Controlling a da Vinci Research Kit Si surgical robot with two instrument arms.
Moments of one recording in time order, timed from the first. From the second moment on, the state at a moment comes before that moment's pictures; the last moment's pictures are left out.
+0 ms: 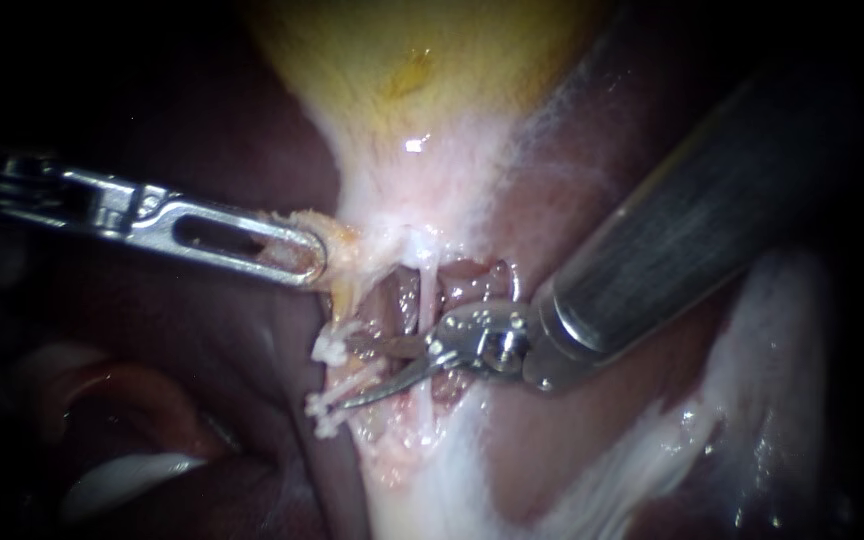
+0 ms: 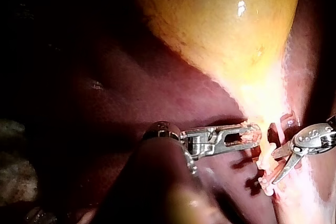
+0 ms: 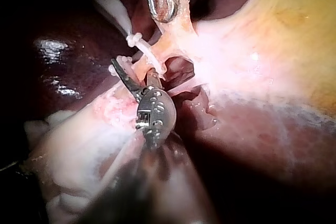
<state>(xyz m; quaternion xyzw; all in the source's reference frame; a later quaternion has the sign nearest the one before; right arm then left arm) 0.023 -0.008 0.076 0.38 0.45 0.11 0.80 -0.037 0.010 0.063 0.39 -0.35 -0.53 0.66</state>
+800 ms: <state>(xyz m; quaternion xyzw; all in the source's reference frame) 0.025 -0.008 0.076 0.45 0.48 0.15 0.74 -0.037 0.010 0.063 0.39 -0.35 -0.53 0.66</state>
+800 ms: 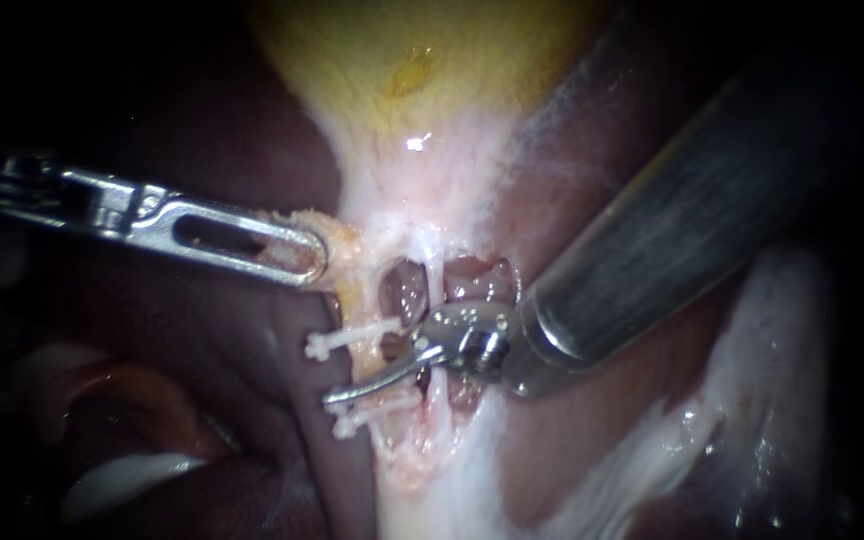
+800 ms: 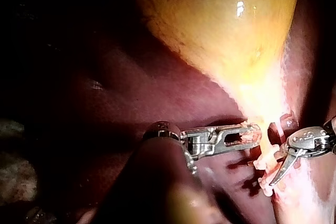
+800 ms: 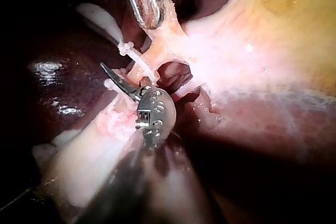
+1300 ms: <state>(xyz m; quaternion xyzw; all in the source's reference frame) 0.028 -0.007 0.077 0.45 0.50 0.16 0.72 -0.037 0.010 0.063 0.39 -0.35 -0.53 0.66</state>
